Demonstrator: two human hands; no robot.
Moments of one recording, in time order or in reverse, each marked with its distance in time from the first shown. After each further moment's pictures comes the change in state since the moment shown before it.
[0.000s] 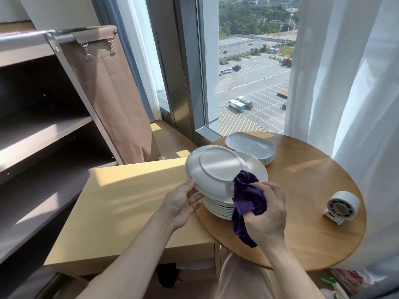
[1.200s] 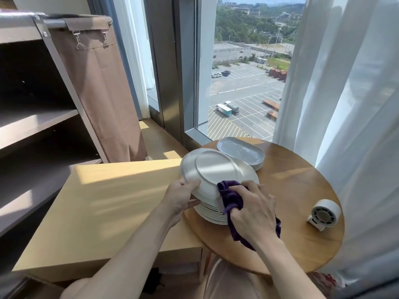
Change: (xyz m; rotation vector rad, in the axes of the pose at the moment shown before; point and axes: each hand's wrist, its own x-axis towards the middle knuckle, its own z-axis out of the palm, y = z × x) left_hand 0.013 0.008 0.016 0.165 0.025 0.094; right_hand 0.029 -0.030 0.001 -0.660 -0.401 0.007
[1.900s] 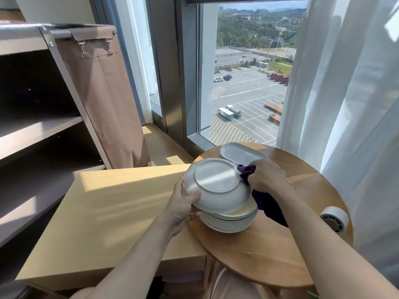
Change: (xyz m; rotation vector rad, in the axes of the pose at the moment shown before) left_hand 0.000 -0.006 -0.010 0.000 -0.056 0.006; right_hand 0.126 0.028 -0.025 -0.077 -0.250 0.218
